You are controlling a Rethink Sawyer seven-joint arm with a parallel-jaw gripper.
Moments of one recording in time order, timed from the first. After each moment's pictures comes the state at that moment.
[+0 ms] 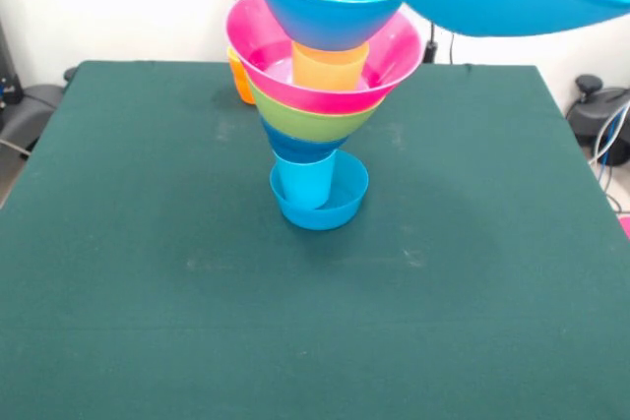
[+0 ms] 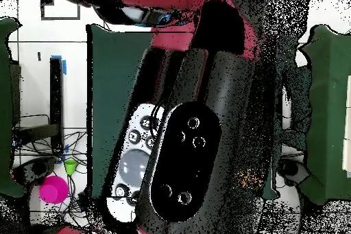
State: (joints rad) arm 0.01 -0.49 -0.53 0.53 0.18 1.32 2.18
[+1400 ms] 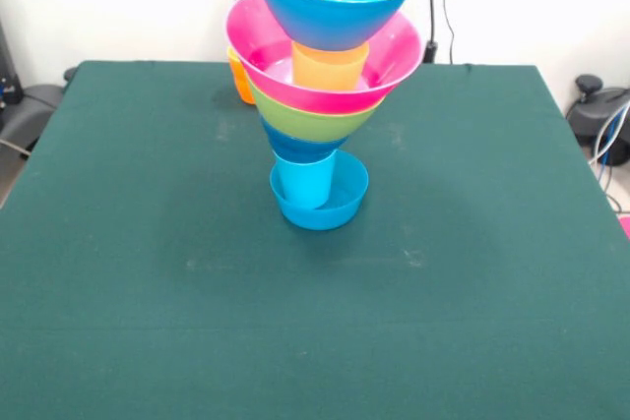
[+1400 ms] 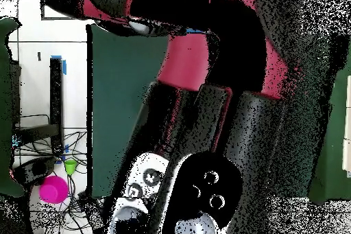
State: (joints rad) arm 0.01 -0.61 -0.52 0.64 0.16 1.31 2.15
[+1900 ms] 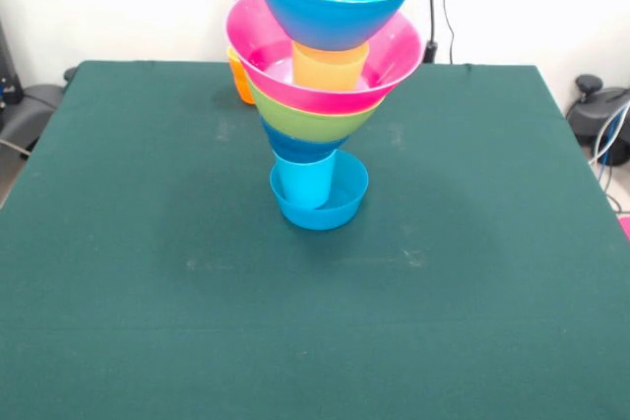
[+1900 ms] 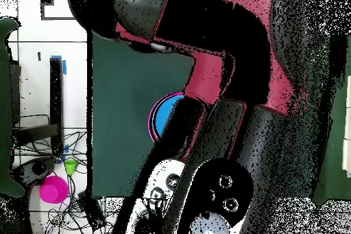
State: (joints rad) arm 0.01 -0.64 -0.51 0.78 0.12 1.23 2.15
